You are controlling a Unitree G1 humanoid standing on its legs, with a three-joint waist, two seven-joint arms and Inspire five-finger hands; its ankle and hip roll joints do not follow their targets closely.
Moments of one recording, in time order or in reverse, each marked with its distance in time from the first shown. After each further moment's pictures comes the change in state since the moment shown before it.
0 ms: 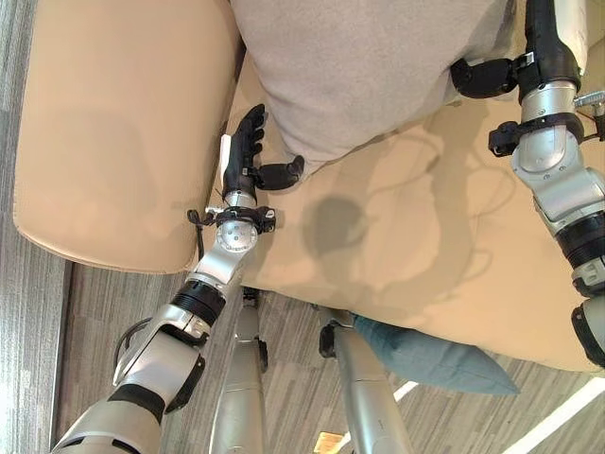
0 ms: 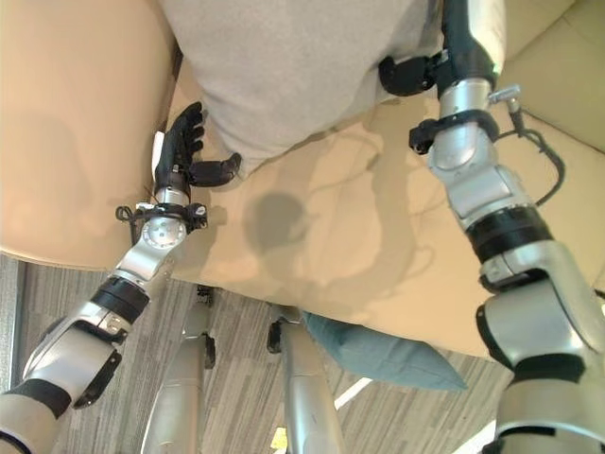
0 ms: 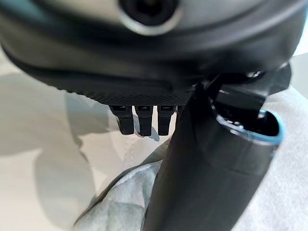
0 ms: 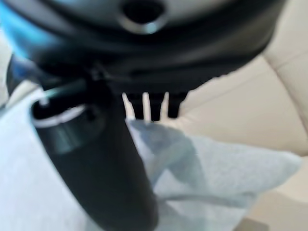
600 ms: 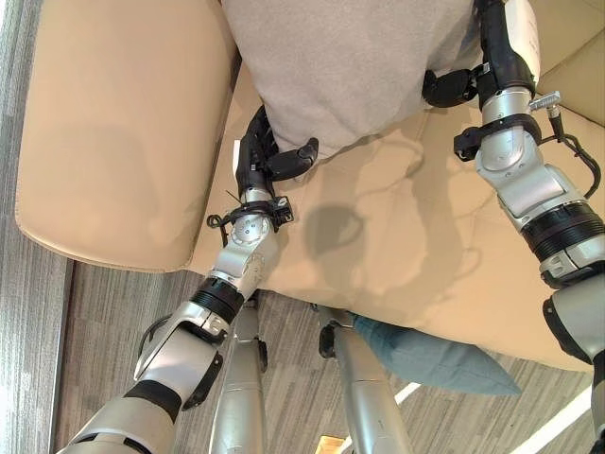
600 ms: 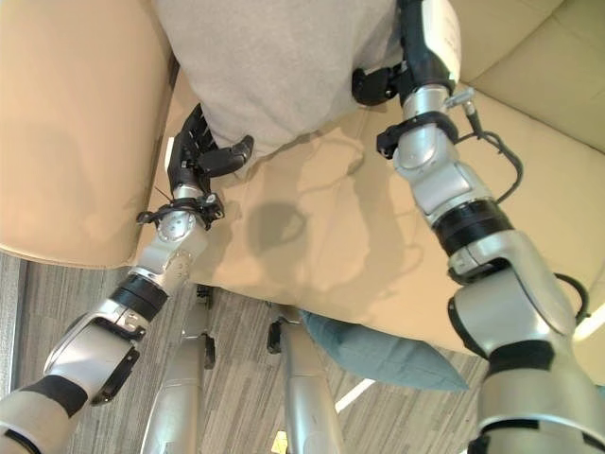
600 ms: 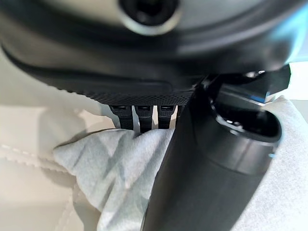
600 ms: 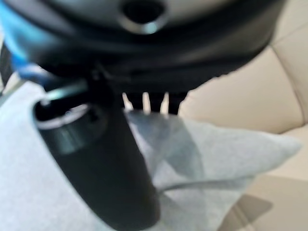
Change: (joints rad) left arm -0.048 -0.107 0.020 0.025 -0.326 -0.046 0.018; right arm -0.018 0.150 -0.015 0.015 -0.017 0.065 -0.003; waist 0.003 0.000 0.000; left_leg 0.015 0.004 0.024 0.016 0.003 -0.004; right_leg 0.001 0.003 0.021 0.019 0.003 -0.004
